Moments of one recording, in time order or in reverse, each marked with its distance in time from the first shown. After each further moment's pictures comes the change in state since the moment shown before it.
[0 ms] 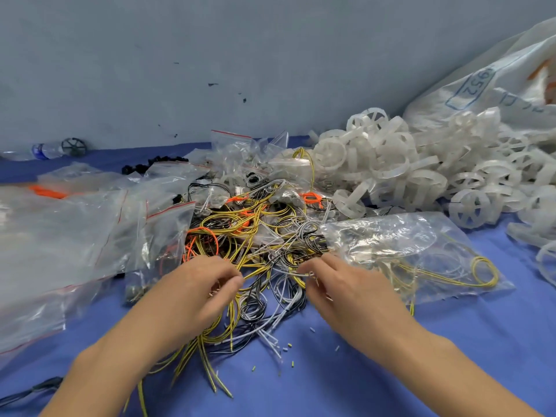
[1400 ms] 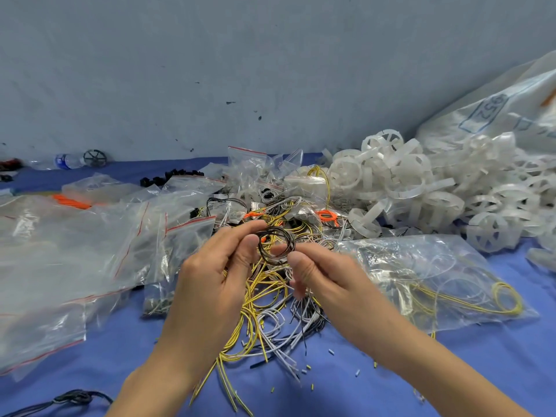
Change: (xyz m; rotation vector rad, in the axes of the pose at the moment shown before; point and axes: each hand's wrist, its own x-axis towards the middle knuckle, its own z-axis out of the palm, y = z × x) left_hand 0.007 0.049 -0.020 -0.540 0.598 -0.034; right_hand 0.042 -0.040 -0.022 0.997 -0.008 0.002
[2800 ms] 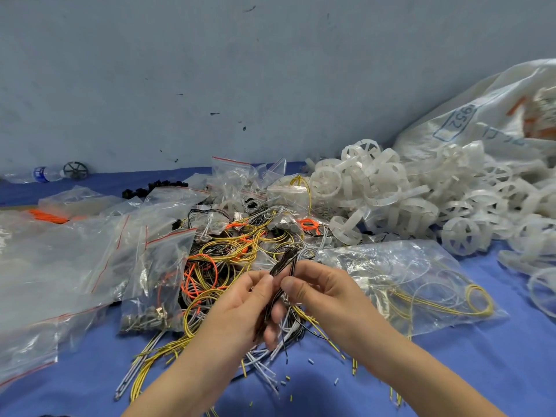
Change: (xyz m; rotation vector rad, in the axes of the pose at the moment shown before) left_hand -0.012 -0.006 0.046 -0.774 -0.360 -0.676; right_hand -0.013 0.016 -0.015 0.344 -0.012 0.153
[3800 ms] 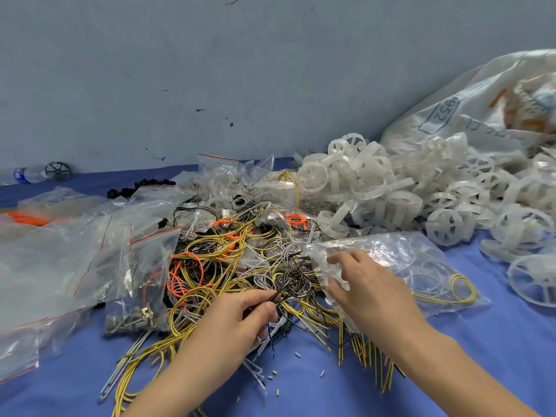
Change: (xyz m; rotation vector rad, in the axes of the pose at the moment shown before) left_hand 0.006 -0.019 -0.009 0.695 0.031 0.047; right_hand -0.016 0.017 -0.059 -1.334 0.327 0.162
